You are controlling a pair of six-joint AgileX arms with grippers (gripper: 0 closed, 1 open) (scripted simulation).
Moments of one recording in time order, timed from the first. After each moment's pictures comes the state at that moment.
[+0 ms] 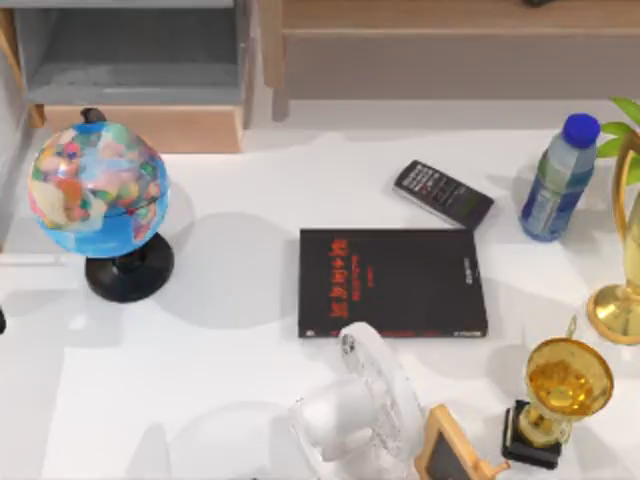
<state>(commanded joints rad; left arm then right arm) 0.05 0.32 0.32 -0.21 0.00 0.06 0.00 0.00 0.00 0.00 0.00 0.00</state>
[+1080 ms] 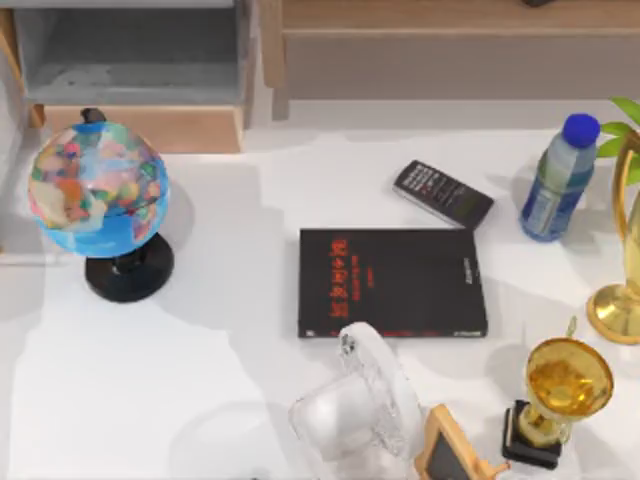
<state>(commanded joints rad) 0.31 2.12 2.10 -1.23 0.02 0.35 0.00 0.00 0.00 0.00 0.00 0.00</state>
